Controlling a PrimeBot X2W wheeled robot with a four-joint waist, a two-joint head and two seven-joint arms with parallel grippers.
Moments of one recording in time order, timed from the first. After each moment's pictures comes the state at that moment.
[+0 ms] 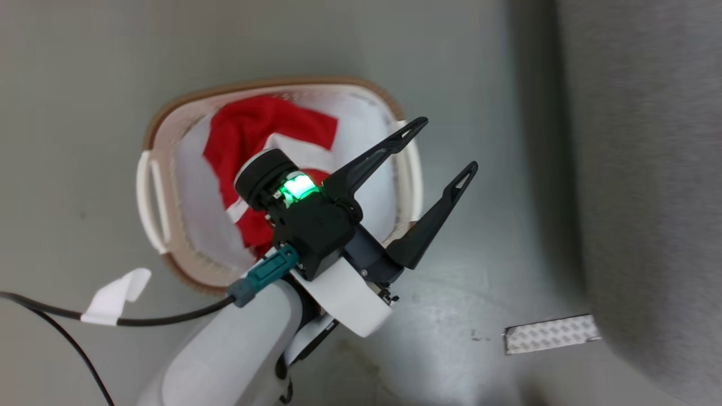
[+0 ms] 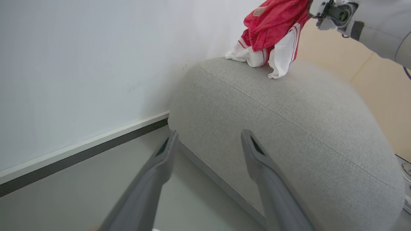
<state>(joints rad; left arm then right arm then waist) -0.68 0.21 -0.65 -0.08 -0.27 -0.11 -0.09 -1.28 -0.46 -0.51 0.56 -0.04 0.13 0.01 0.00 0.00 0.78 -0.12</state>
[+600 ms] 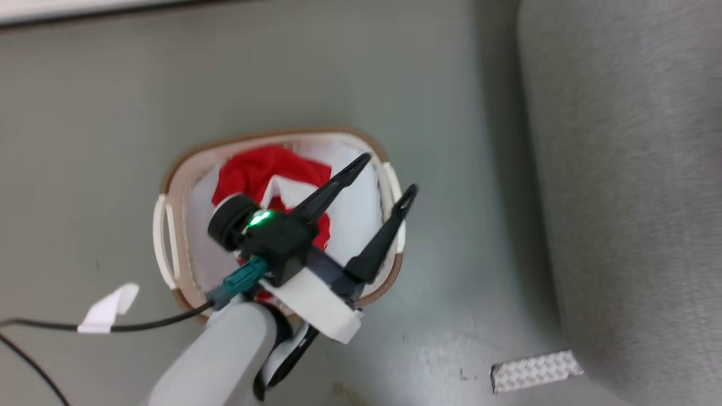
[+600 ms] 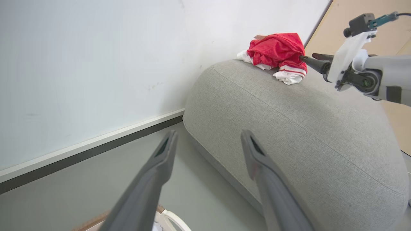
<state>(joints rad) -0.58 0.25 -0.62 -0.01 -0.33 -0.06 -0.11 -1.02 -0.28 -0.50 0.87 -0.18 0.13 -0.19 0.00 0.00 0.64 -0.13</state>
